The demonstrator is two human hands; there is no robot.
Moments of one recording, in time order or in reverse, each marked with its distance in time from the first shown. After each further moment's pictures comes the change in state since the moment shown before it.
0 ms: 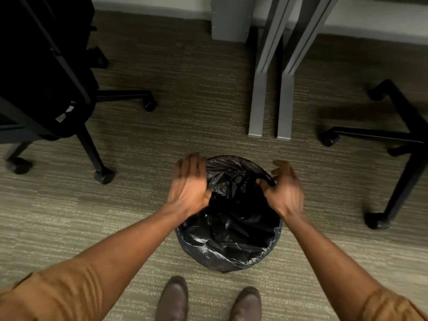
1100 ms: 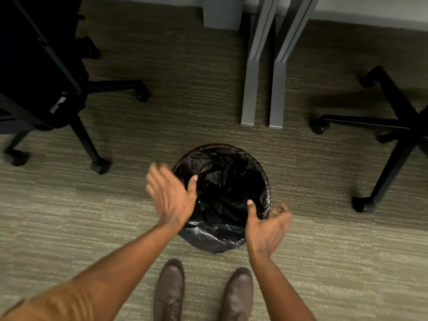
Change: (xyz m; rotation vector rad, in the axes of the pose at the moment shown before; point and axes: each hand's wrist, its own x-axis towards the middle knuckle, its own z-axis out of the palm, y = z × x) left_hand -0.058 0.032 -0.005 -0.299 0.144 -0.635; right_hand -0.130 -0.012 0.031 0.279 0.257 0.661
